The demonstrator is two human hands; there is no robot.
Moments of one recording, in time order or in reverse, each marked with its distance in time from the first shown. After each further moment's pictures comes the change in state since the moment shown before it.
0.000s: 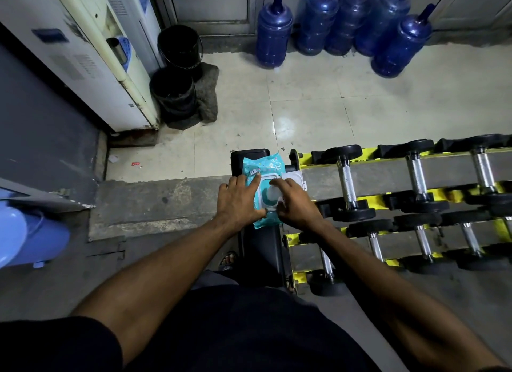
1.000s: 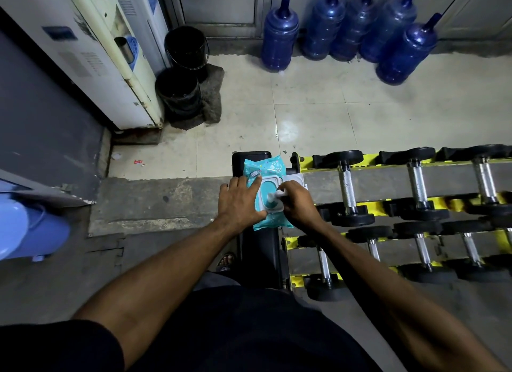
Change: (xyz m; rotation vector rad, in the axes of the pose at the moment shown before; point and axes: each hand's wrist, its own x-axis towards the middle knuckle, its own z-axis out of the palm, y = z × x) left_hand -0.002 0.007 -0.002 0.039 0.035 -0.038; right_hand 0.004 0.003 -0.002 0.142 0.094 0.070
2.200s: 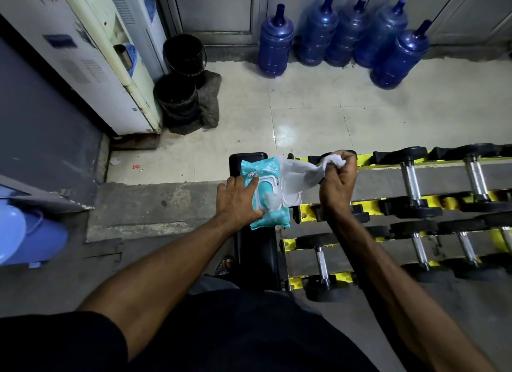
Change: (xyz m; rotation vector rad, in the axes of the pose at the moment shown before) left_hand 0.000 0.000 0.001 -0.005 0.015 0.005; right_hand -0.009 -0.024 -0.071 0.788 0.686 0.098
